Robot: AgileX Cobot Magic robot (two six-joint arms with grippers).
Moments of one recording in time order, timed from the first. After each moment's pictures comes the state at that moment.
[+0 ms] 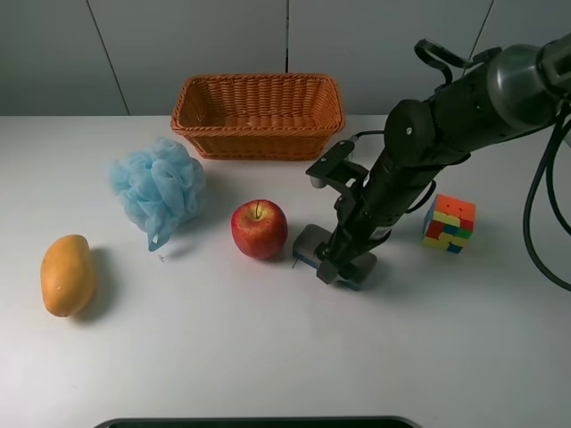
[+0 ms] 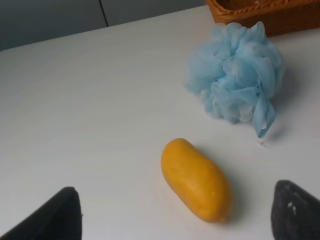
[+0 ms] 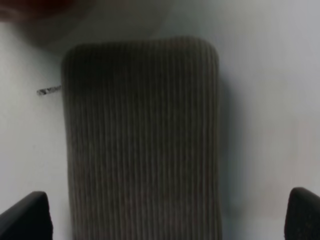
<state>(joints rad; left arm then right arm) -0.03 0.00 -0.52 -0.08 1.09 0.16 0.53 1.93 -0.90 0.25 0.48 -0.59</state>
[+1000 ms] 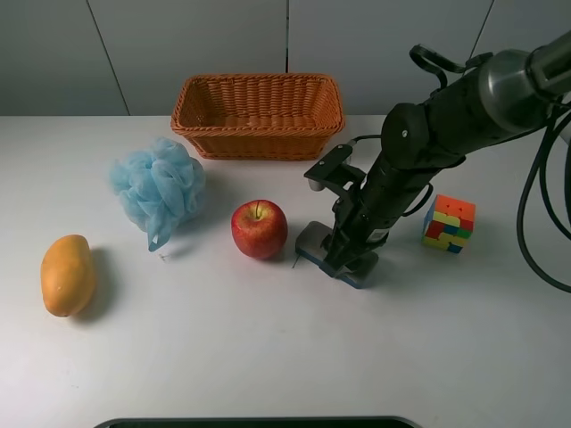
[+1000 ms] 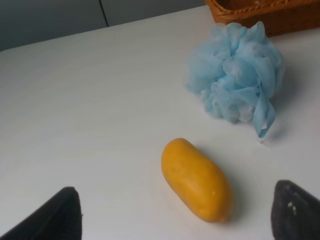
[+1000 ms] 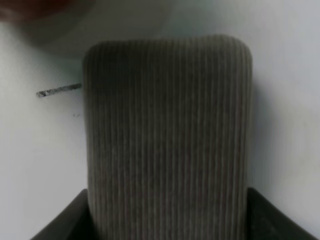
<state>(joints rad) -0.03 0.00 -0.52 -0.08 1.09 0.16 0.53 1.96 -0.91 0.27 0.48 -0.59</state>
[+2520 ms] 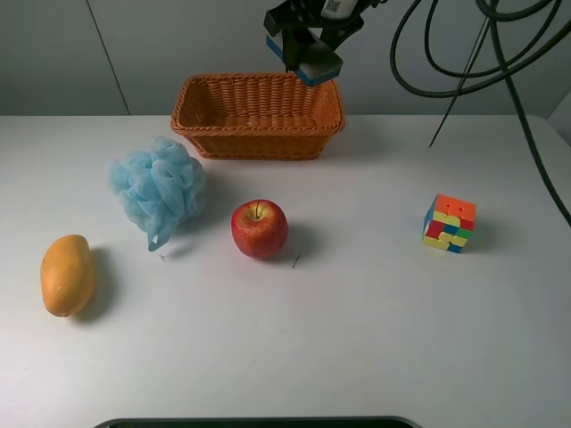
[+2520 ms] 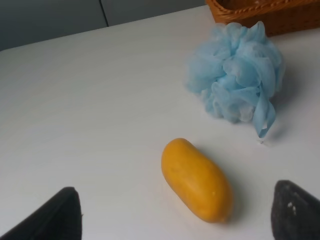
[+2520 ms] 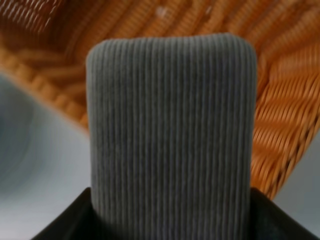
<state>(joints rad) -0.03 0.00 -0.52 -0.08 1.09 0.16 0.47 2.23 -2.17 0.04 1.17 -0.13</state>
